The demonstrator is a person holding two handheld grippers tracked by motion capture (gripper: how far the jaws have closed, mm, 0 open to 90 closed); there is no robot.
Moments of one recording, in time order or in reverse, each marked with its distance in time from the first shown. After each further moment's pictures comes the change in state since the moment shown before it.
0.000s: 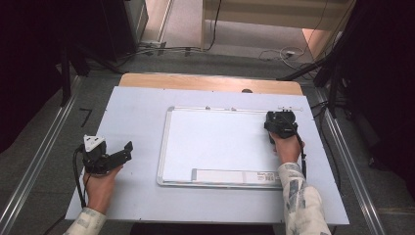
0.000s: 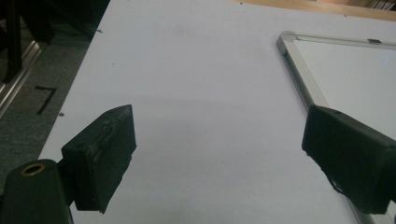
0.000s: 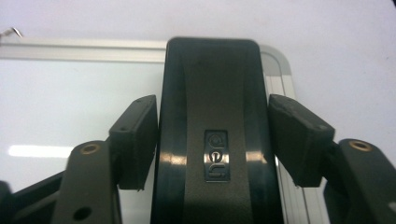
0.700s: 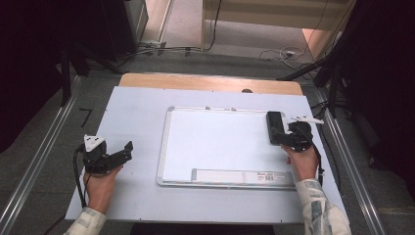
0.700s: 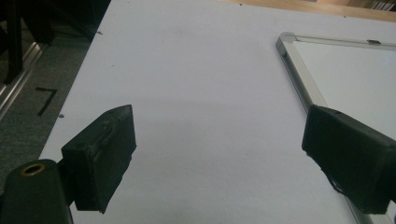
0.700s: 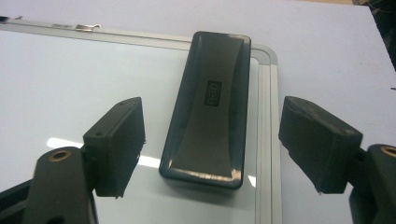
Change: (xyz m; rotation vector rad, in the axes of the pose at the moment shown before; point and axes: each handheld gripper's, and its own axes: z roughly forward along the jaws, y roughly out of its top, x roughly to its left) left arm -0.001 0.000 0.000 -0.003 0.003 0.001; right arm -0.025 -0.026 -0.064 -0.080 0.148 -0.079
